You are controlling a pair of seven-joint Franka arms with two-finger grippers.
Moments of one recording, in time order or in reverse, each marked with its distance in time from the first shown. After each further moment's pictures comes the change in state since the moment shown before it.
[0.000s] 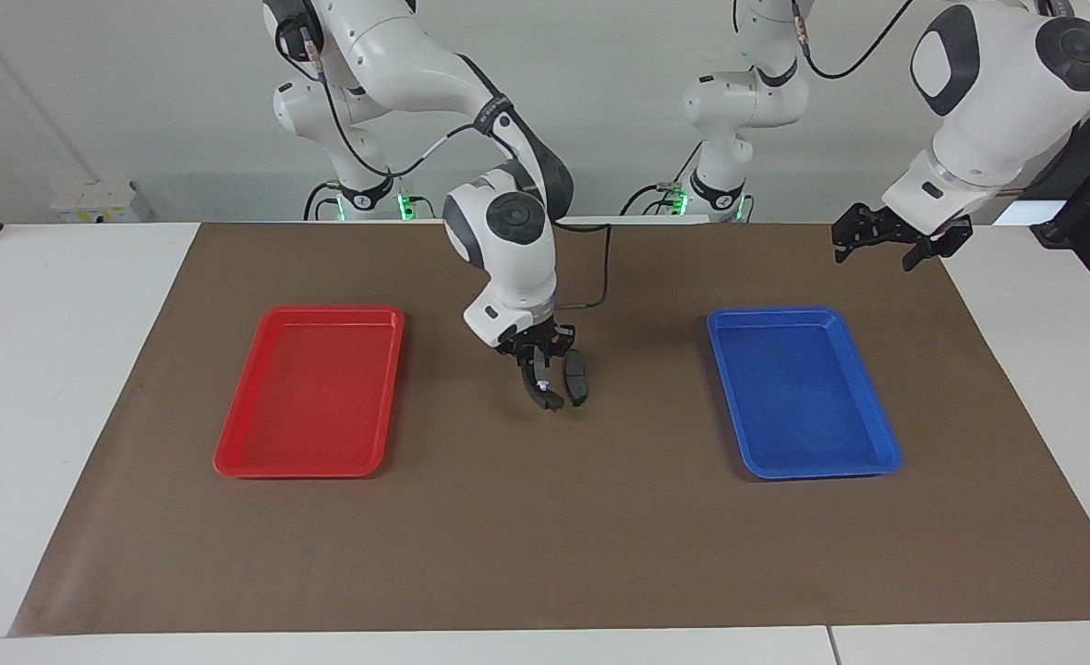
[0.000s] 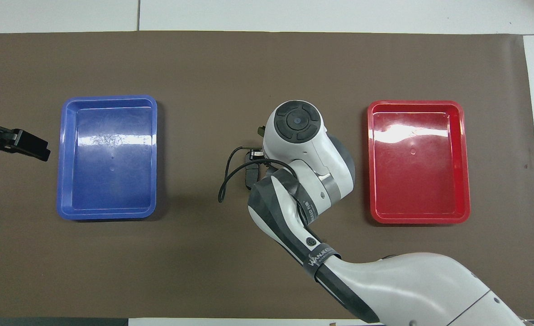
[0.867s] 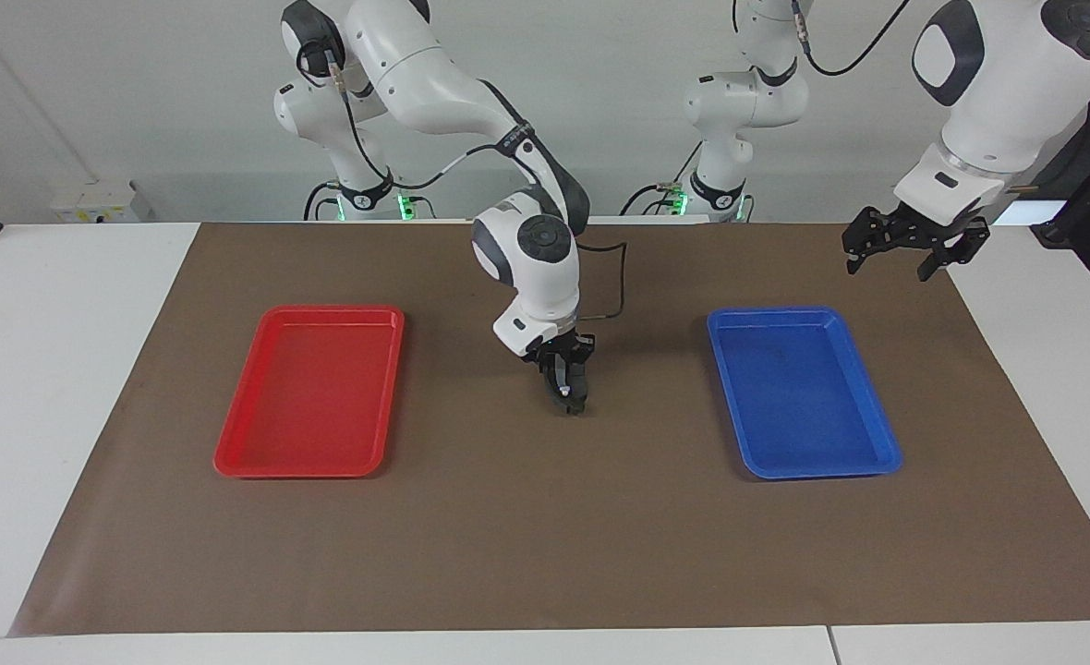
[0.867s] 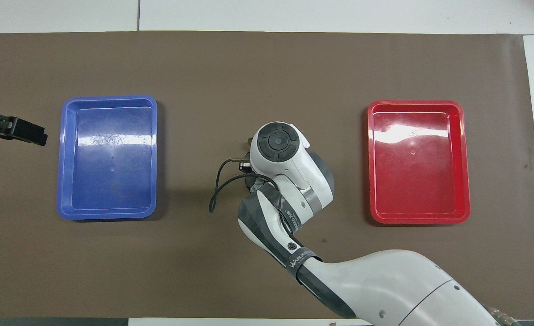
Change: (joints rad) left arm -0.001 -0.011 -0.003 -0.003 0.000 0.096 0.000; right arm 0.043 0.050 0.000 -0.050 0.000 0.109 0.051
